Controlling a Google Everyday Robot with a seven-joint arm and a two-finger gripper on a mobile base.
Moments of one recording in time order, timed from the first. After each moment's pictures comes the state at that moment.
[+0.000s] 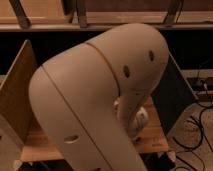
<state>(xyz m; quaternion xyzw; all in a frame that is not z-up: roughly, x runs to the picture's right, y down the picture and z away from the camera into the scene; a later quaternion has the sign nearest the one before) 0.134 0.270 0.772 -0.28 0.11 0.20 0.93</state>
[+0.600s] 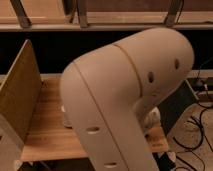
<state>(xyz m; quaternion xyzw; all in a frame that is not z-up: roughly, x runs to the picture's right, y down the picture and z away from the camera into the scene) 0.198 0.247 0.791 -0.24 0.13 0.30 0.92</state>
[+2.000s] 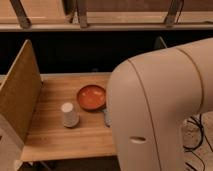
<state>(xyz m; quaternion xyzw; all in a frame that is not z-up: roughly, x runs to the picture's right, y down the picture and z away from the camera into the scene) 0.265 0.233 0.777 -0.18 0.13 0.38 0.90</state>
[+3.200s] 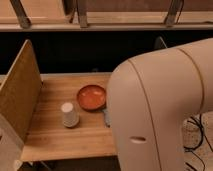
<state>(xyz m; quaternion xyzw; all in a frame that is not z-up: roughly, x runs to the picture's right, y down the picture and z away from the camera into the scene) 0.266 0.234 0.777 -0.18 0.13 0.38 0.90</state>
